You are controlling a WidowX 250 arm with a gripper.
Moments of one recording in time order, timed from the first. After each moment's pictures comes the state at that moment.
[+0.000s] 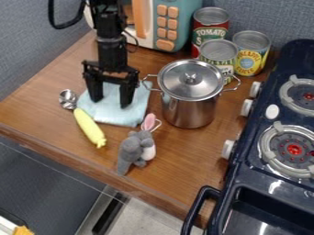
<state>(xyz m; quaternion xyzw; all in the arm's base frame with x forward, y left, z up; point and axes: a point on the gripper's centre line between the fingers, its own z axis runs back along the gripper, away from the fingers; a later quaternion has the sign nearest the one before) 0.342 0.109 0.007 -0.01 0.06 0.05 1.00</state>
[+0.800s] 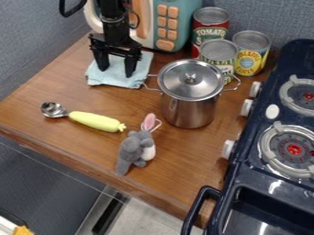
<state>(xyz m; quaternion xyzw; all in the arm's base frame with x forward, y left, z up) 0.405 0.142 0.012 0.04 -0.04 0.06 1.00</state>
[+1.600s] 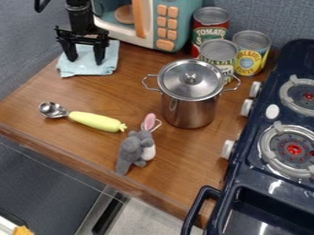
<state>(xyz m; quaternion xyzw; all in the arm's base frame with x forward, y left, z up) 0.399 0.224 0.018 0.04 -0.02 0.17 0.98</state>
